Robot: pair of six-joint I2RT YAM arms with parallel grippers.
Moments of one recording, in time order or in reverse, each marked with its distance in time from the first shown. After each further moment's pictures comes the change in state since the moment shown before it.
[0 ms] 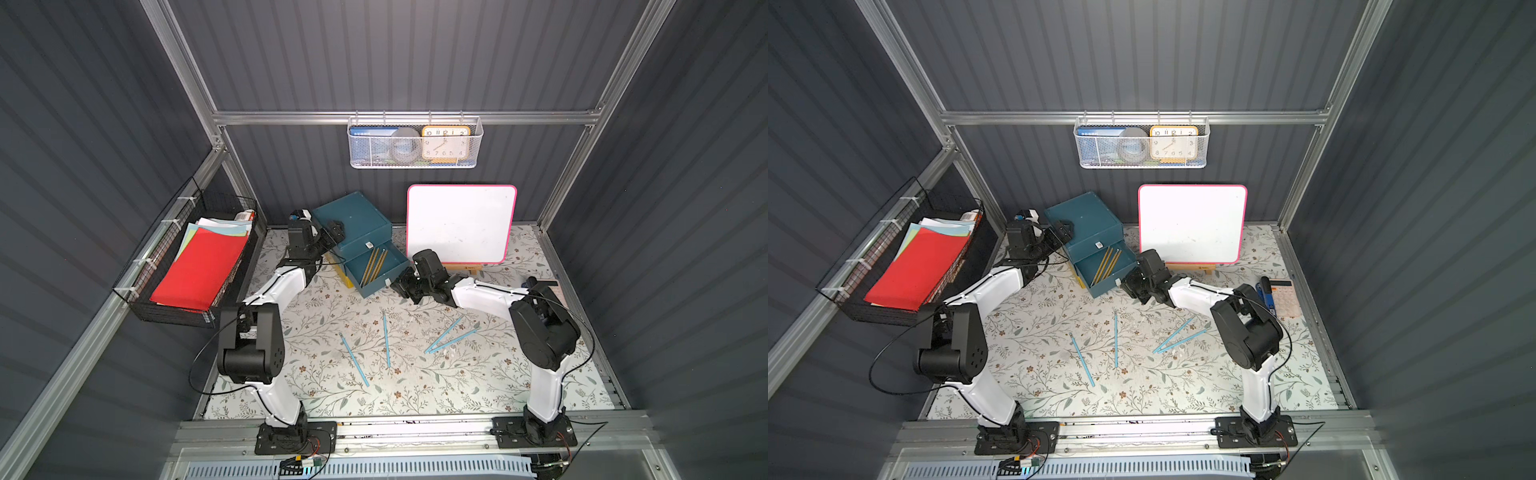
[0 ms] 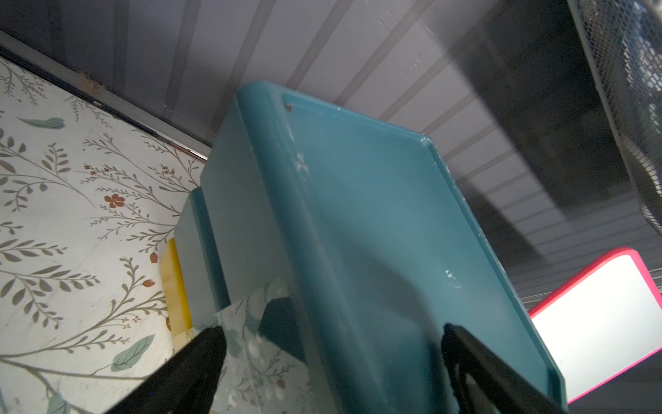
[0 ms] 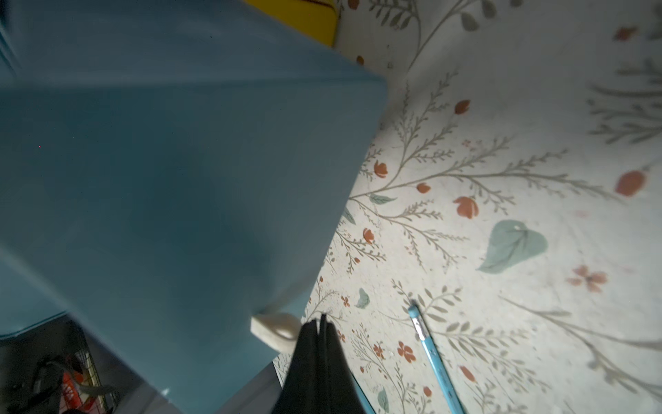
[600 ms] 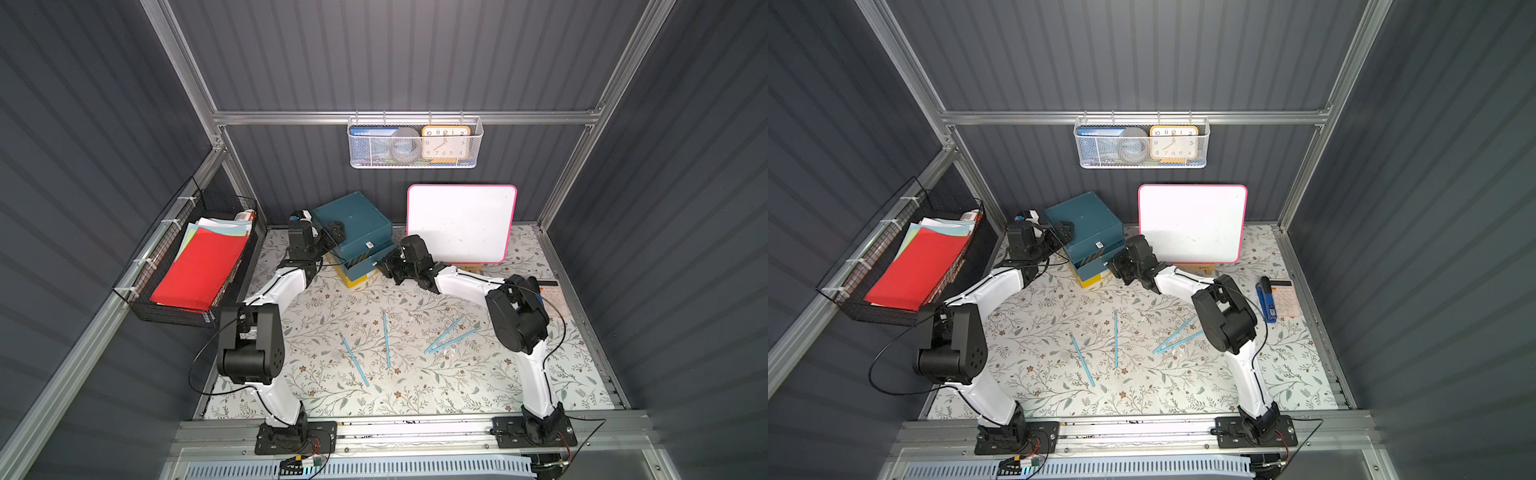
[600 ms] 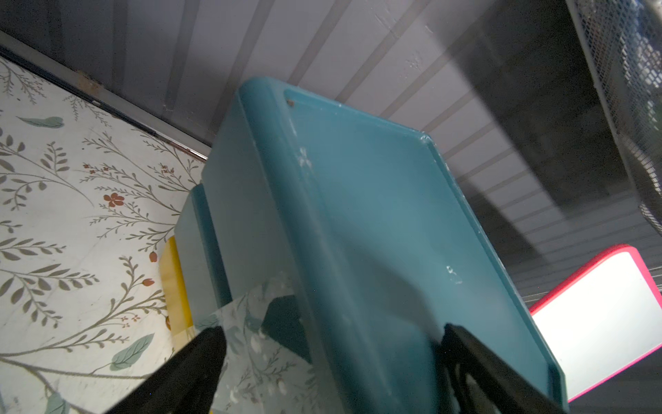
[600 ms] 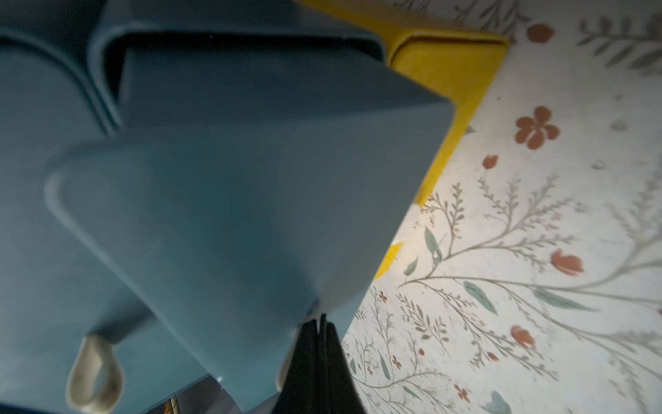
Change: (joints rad) left arm -0.003 -0.003 -0.017 0.019 -0.001 0.000; right arm 0.000 0.228 0.306 0.098 -0.013 0.115
